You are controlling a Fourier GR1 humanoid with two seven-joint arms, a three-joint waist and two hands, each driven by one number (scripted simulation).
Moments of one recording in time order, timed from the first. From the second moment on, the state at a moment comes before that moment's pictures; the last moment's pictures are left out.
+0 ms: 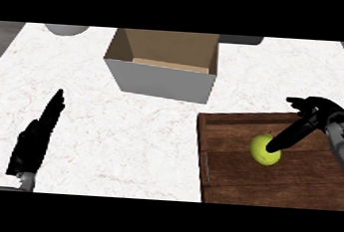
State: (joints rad) left arm 0.01 0.38 -0.14 -1.53 0.00 0.23 0.07; right arm -0.50 -0.71 0.42 -1.42 -0.28 0.10 1.19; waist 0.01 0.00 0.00
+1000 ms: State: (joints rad) left arm 0.01 0.34 -0.11 -1.52 -0.03 0.21 0.06; right arm -0.48 -0.66 0.47 -1.40 -0.23 0.06 1.17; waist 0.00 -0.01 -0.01
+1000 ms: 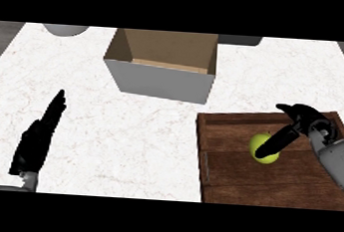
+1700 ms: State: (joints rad) left arm 0.00 0.34 -0.09 -1.53 -0.04 0.18 0.08; right arm -0.46 -0.61 0.50 -1.39 -0.18 0.04 1.15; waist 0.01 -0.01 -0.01
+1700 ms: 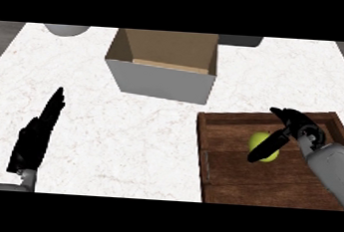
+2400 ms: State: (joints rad) left arm 0.00 0.31 -0.10 -1.54 -0.06 0.19 0.10; right arm -0.48 -0.66 0.54 -1.37 -0.03 0.04 1.09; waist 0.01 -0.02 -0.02
